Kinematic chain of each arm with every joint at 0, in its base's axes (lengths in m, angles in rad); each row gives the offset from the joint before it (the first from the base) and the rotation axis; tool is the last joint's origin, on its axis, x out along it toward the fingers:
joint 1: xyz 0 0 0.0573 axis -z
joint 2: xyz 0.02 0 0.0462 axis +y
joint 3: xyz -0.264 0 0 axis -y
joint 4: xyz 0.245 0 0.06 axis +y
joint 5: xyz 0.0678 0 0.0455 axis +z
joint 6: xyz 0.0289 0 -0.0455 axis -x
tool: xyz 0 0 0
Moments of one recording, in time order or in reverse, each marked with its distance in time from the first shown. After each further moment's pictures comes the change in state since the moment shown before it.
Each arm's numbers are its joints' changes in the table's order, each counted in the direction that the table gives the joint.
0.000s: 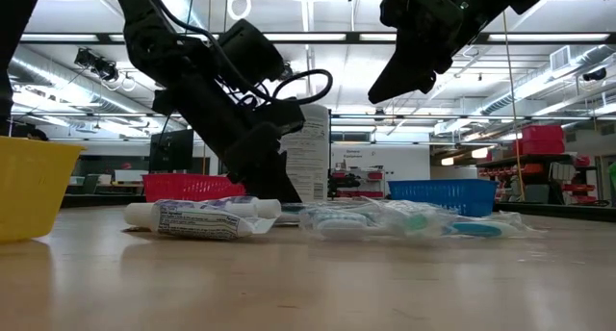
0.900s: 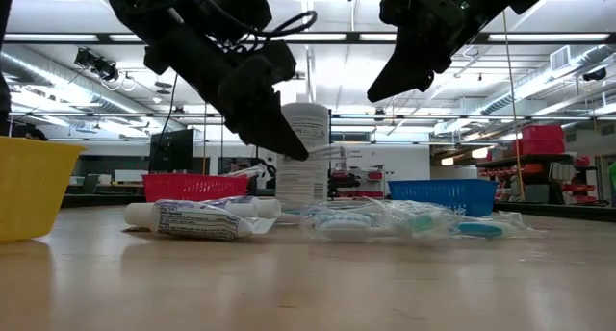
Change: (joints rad) left arm 0.000 -0.213 0.000 0.112 0.017 -0.044; right arm 0.000 0.000 0.000 -0.007 0.004 0.038
